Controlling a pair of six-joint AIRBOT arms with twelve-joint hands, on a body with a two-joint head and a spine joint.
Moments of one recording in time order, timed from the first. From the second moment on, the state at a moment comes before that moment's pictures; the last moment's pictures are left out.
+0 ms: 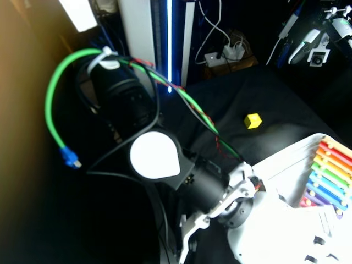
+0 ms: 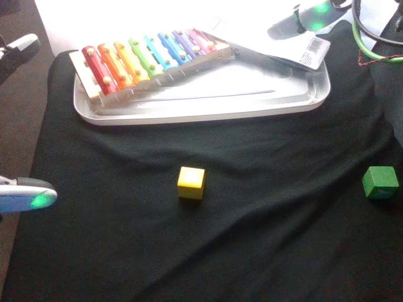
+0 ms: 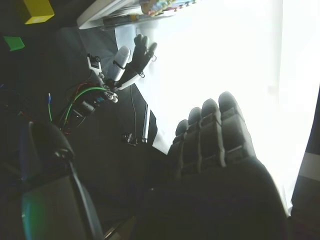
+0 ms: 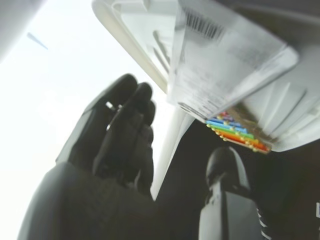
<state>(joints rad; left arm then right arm) 1.38 -0.74 0.93 -0.29 -1.46 0.80 -0.39 -1.49 2.05 -0.95 0.37 0.32</state>
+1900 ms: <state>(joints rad) 1.38 -0.76 0.95 -0.32 -1.35 0.80 -0.37 -1.19 1.61 -0.89 0.60 0.13</state>
